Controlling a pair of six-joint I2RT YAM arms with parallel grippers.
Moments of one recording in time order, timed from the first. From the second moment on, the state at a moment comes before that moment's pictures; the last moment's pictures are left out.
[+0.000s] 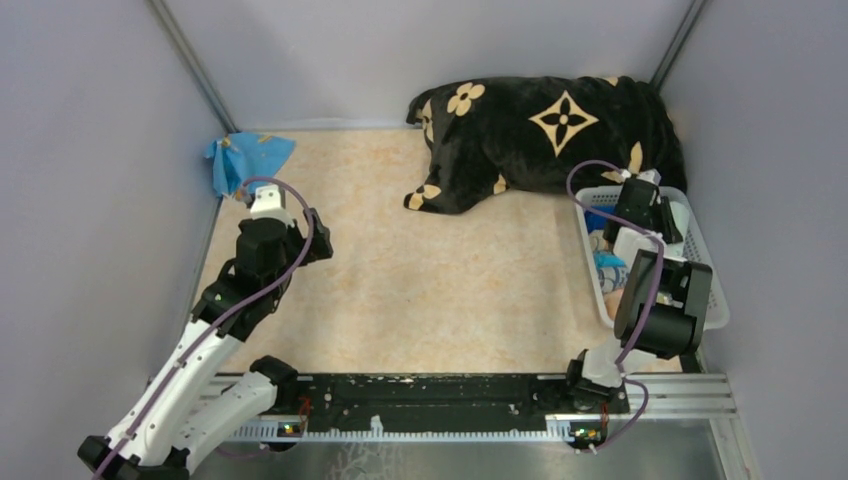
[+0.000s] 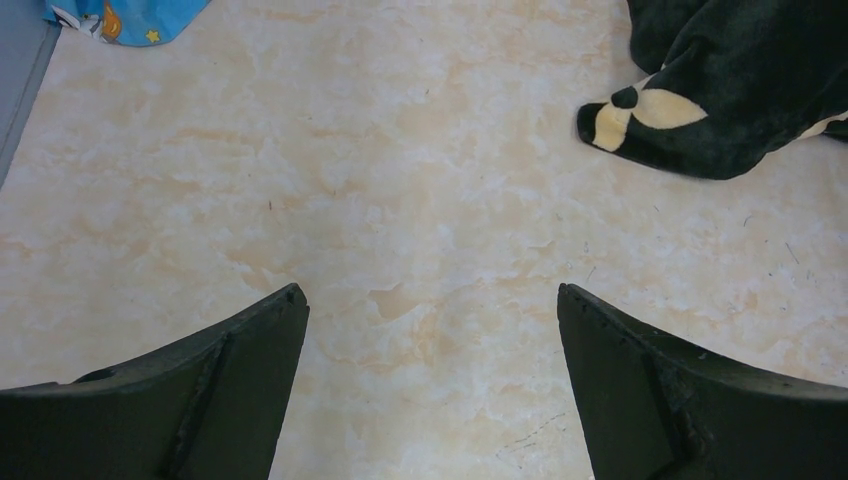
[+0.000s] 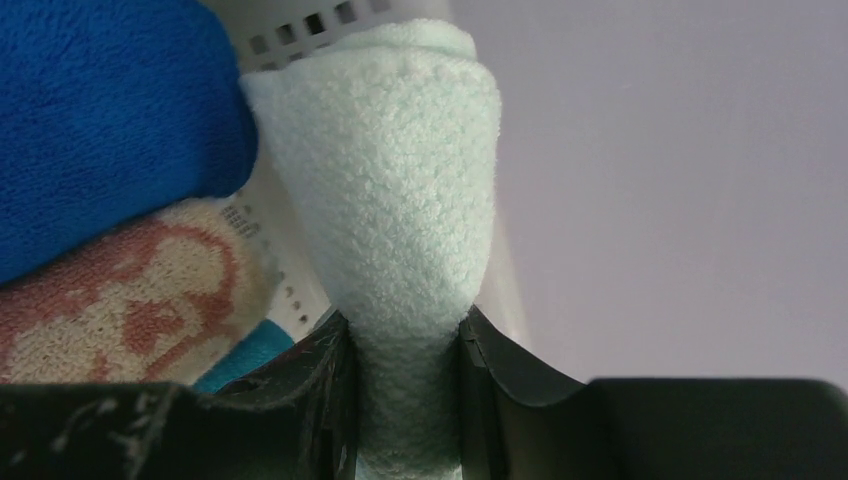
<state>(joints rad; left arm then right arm) -0.49 0.74 0.83 -0.51 -0.46 -0.37 -0.27 1.56 0.82 0.12 0.78 -0.61</state>
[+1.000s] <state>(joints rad) -0.50 0.73 0.81 -0.50 -0.47 -0.35 -0.45 1.77 1.02 -0.10 0.19 -0.56</state>
